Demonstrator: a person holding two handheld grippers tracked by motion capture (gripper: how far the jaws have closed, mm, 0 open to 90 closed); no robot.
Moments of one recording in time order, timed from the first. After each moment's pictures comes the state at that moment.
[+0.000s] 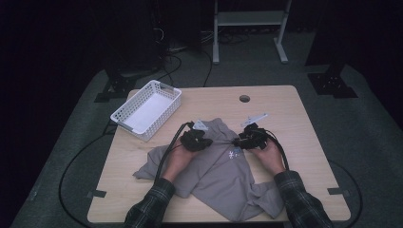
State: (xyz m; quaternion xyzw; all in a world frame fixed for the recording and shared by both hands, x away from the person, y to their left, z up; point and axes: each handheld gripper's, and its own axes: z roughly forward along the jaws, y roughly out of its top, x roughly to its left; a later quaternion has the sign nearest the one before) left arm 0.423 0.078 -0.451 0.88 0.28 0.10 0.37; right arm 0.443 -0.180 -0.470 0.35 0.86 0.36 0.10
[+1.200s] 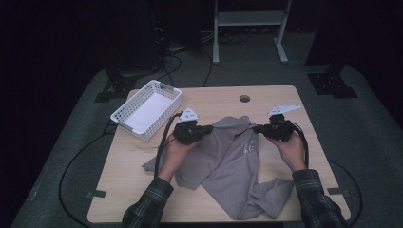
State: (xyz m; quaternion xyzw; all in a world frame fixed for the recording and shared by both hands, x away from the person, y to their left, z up) left arm 0.404 0.097 -0.389 0.81 0.29 0.12 0.50; right arm 0.422 -0.243 -0.410 0.37 0.81 0.43 0.12
